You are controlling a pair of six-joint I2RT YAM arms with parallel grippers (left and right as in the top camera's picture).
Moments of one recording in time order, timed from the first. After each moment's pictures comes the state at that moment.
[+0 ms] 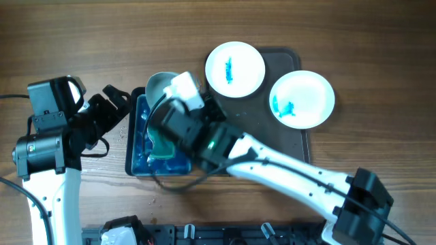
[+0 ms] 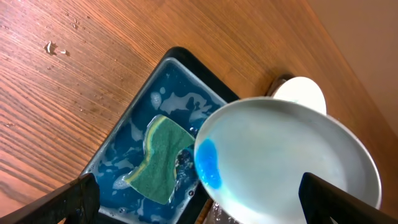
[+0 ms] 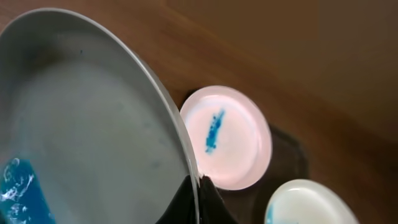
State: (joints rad) left arm 0.20 1.10 1.17 -1.04 0.23 -0.57; right arm 1.09 1.75 1.45 -0.59 0.86 0.23
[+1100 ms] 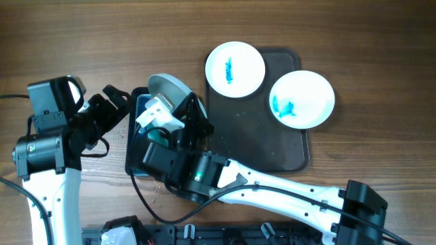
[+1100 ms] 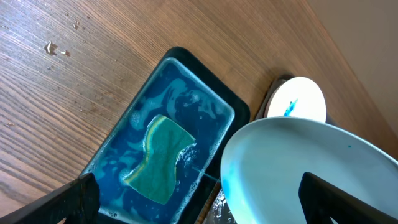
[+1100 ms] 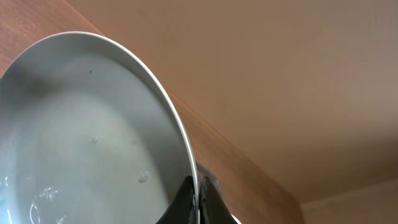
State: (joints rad) left arm 0.20 1.10 1.17 -1.04 0.23 -0.57; right arm 1.24 1.75 1.45 -0.46 1.24 -0.07
